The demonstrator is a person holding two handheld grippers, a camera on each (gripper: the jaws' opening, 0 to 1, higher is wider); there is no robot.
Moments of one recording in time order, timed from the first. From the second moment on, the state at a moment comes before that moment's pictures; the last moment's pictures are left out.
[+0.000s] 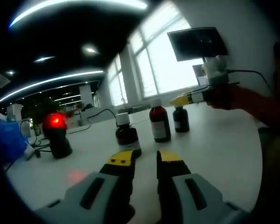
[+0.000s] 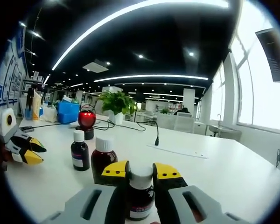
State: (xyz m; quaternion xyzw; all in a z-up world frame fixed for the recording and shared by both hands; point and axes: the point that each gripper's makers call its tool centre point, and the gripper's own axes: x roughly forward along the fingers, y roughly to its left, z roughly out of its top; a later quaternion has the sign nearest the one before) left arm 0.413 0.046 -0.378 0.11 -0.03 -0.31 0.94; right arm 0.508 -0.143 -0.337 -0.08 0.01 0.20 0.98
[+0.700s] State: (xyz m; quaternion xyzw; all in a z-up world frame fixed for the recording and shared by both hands) left arm 0.413 0.046 -0.377 0.10 -0.03 -0.31 0.94; right arm 0.511 -0.145 -0.336 -0.08 0.01 0.11 0.99
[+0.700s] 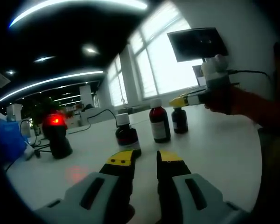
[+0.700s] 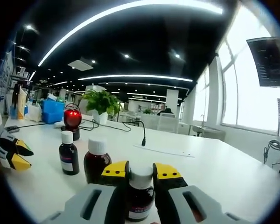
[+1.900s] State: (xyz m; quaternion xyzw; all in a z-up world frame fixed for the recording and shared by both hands) left arm 0.414 0.046 -0.378 0.11 -0.03 -0.31 0.95; right arm 0.504 -0.149 -0.324 -0.02 0.00 0.25 0.97
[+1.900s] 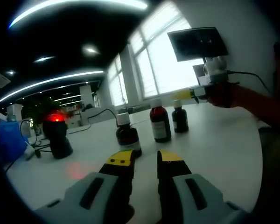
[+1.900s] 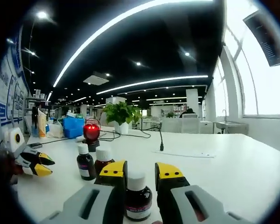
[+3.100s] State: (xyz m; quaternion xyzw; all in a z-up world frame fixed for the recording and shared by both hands) left arm 0.414 0.046 -0.378 0.11 -0.03 -0.31 0.95; right arm 0.515 -0.141 -0.337 -0.04 0.01 0.25 0.97
